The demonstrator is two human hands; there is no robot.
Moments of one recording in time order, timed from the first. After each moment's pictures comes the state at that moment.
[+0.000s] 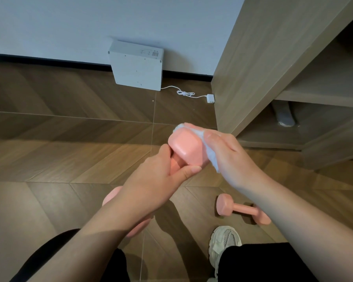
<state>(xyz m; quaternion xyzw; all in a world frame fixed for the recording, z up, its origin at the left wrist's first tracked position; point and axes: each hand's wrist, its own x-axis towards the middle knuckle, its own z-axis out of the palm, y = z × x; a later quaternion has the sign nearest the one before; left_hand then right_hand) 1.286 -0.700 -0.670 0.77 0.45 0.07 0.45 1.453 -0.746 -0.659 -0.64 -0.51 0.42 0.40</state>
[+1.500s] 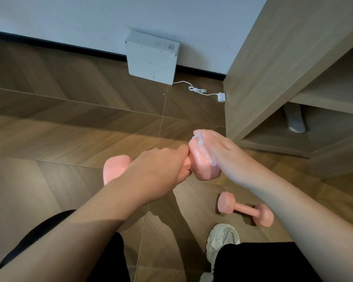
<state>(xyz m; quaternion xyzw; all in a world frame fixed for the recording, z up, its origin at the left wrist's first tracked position) 1.278 -0.700 -0.673 0.90 0.37 -0.05 0.23 1.442 -0.748 -0.653 -0.69 -0.51 0.46 0.24</state>
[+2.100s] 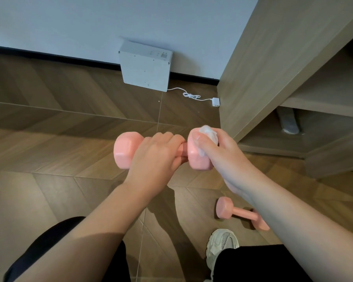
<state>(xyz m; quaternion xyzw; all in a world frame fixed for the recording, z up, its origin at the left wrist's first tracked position) 1.292 -0.678 -0.700 0.90 0.36 0.20 0.13 1.437 -0.742 -0.646 -0.70 -0.36 0.47 0.40</state>
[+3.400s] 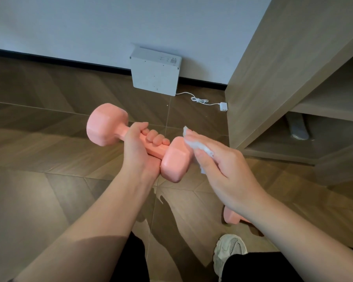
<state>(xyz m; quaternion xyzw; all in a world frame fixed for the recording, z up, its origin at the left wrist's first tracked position) 1.286 -0.656 -0.672 -0.01 0.37 0.51 0.78 1.418 -0.757 -0.653 -0.64 -0.64 0.27 0.34</state>
